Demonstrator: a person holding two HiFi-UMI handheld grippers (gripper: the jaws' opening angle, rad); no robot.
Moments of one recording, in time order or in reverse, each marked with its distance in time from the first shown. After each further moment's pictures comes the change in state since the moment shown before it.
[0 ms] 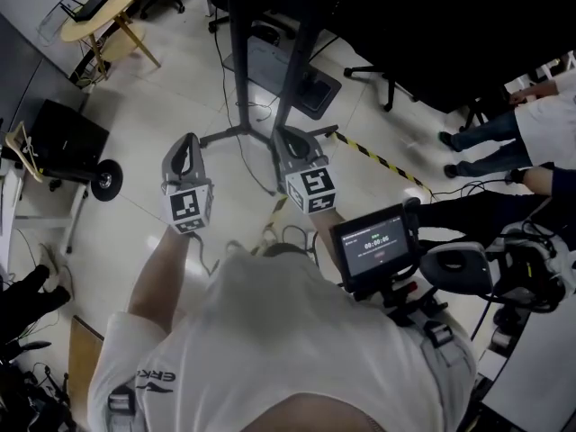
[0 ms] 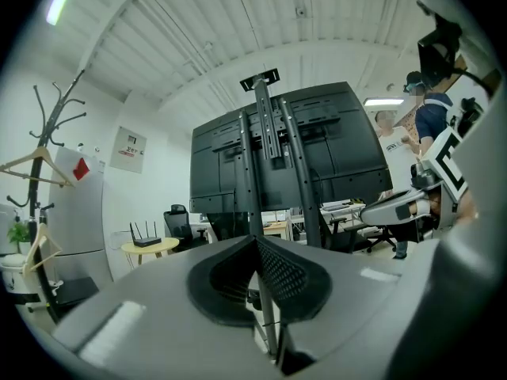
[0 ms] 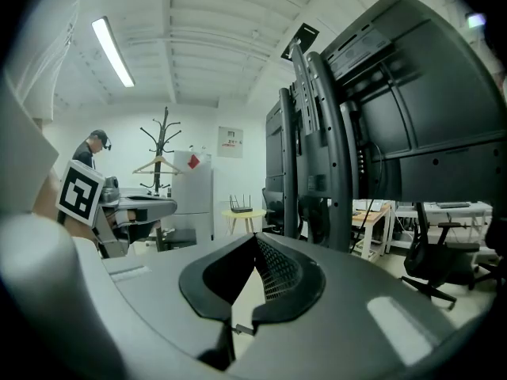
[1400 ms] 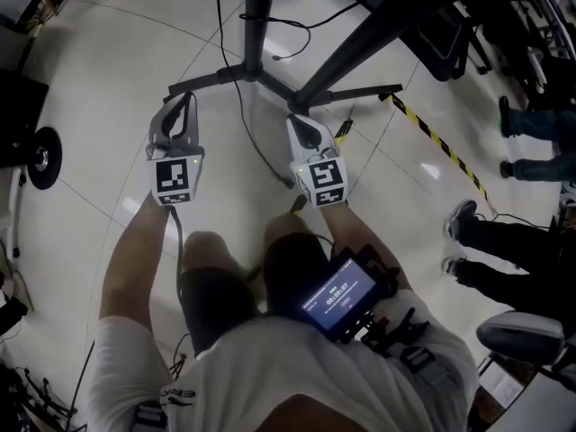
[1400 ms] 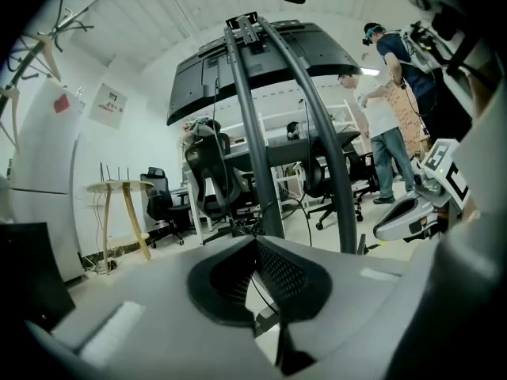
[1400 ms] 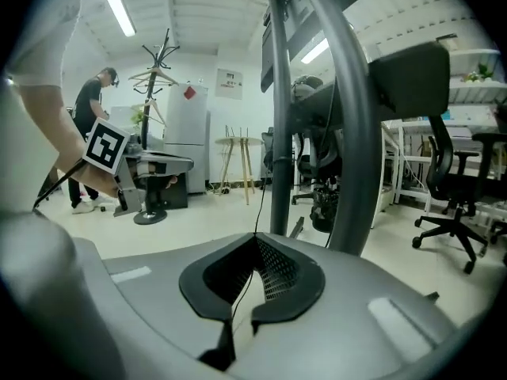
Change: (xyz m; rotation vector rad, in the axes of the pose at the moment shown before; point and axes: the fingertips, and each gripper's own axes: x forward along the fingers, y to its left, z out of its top) left arm 0.174 -0.011 -0.526 0.091 0.069 -0.130; right arm 0.204 -0.065 -0.560 -0.036 0.206 0.008
